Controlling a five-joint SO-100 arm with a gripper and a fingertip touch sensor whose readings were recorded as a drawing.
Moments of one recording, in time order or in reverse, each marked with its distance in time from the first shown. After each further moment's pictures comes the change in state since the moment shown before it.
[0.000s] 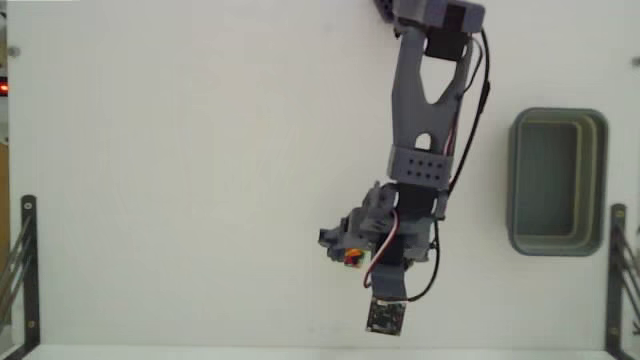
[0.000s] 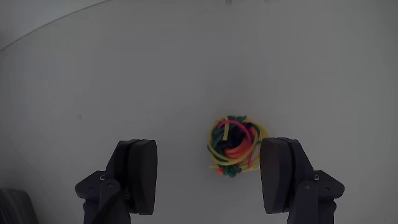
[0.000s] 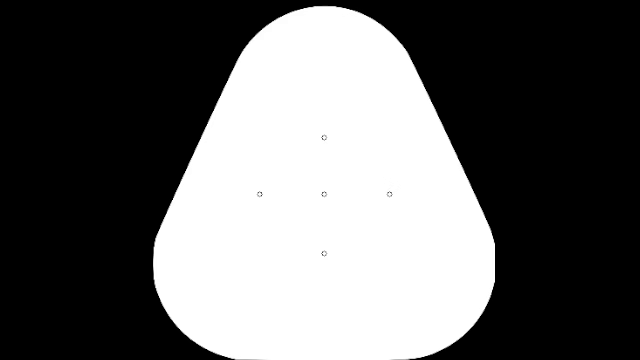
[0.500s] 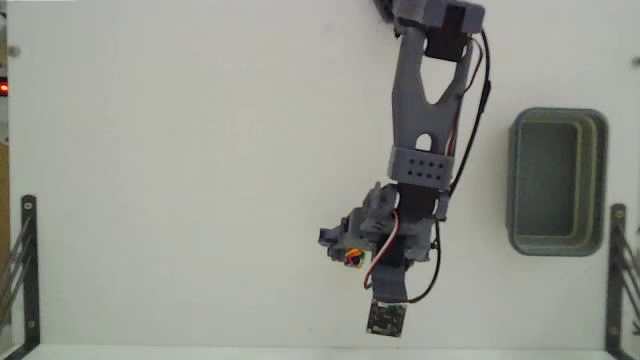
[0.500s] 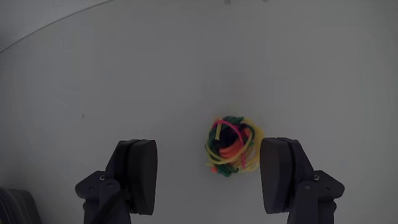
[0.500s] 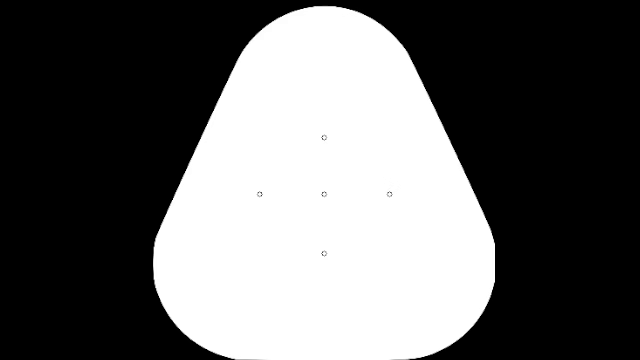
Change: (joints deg) arm 0.0 0.0 -2.2 2.4 0.0
